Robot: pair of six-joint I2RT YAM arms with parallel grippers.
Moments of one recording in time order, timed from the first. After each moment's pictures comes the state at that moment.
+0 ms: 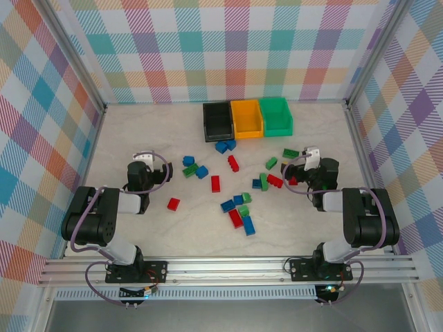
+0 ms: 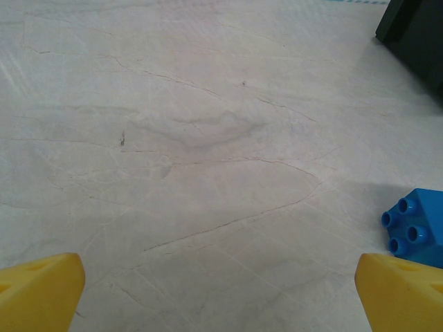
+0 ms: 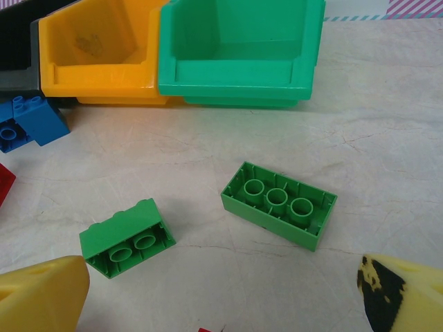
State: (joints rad) left arm -0.05 1.58 0.40 0.74 -0.02 -0.08; right arm -0.03 1.53 0.39 0.73 -0.37 -0.01
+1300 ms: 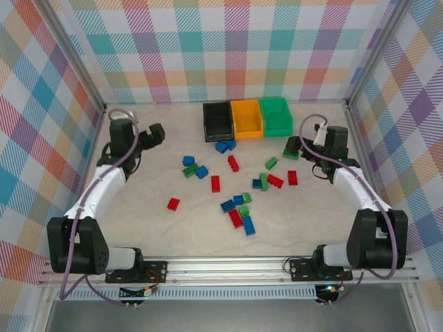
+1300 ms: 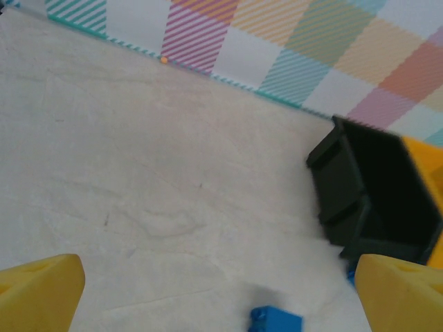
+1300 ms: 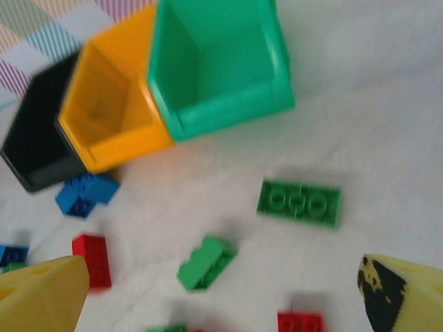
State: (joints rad) left arm -0.03 1.34 1.04 -0.22 0.05 -0.40; right arm -0.02 1.36 0.88 -0.22 -0.34 0.33
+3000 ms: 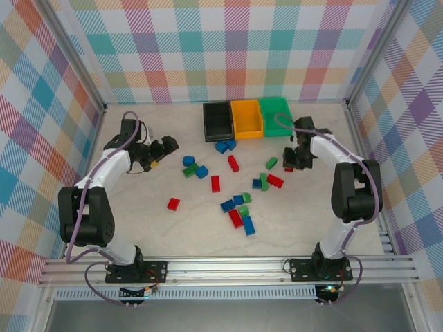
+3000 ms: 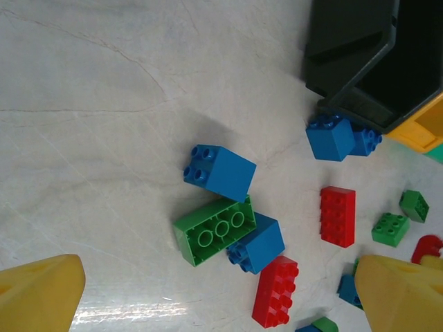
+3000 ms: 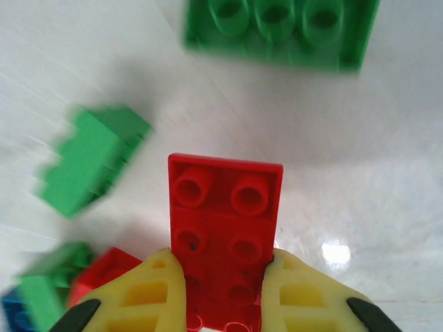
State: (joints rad) left arm -0.01 1.56 1.12 -0.54 0.44 -0.56; right arm 0.14 1.79 1.34 -0.82 -0.12 0.25
